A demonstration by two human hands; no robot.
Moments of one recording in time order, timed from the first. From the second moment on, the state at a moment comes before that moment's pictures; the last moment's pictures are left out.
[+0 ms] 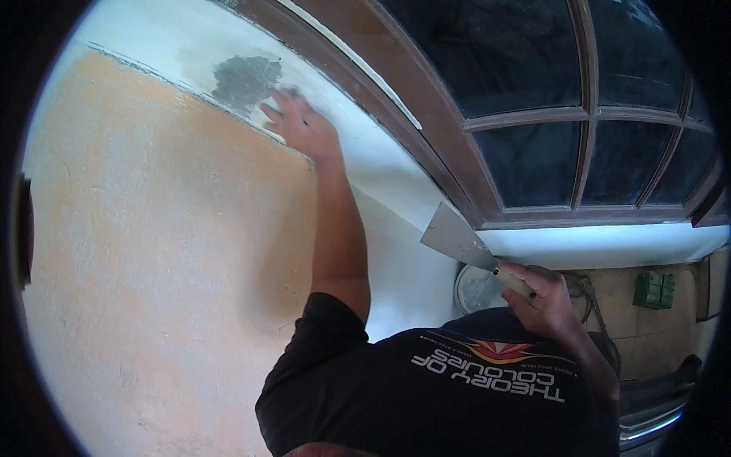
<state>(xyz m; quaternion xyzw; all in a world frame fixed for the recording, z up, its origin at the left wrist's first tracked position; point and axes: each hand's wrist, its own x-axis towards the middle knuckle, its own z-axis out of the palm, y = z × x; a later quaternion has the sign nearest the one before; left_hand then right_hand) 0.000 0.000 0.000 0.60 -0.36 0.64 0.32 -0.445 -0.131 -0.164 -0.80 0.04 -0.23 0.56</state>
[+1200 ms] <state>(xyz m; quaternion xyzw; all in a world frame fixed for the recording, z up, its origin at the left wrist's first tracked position) -0.002 -0.008 0.059 0.62 -0.35 0.67 0.18 -0.443 -0.114 -0.176 -0.79 0.10 -0.23 0.56</state>
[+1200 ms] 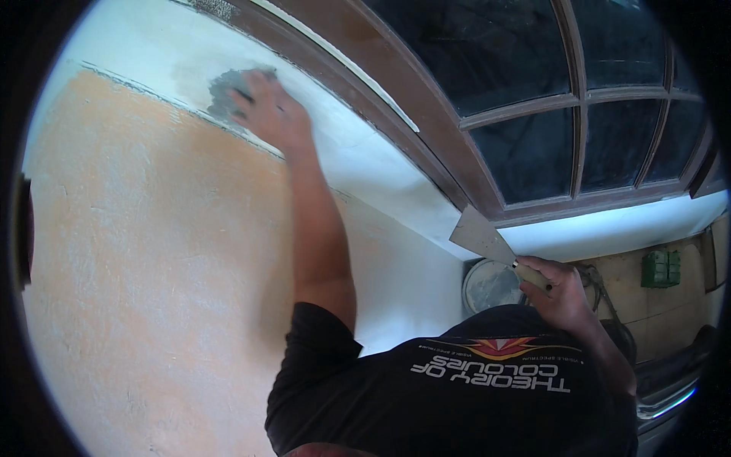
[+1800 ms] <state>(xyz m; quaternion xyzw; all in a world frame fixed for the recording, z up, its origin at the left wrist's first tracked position) -0.030 -0.038 0.096 0.59 -0.37 0.62 0.35 -0.457 -0.135 -0.191 -0.75 0.12 -0.28 0.59</state>
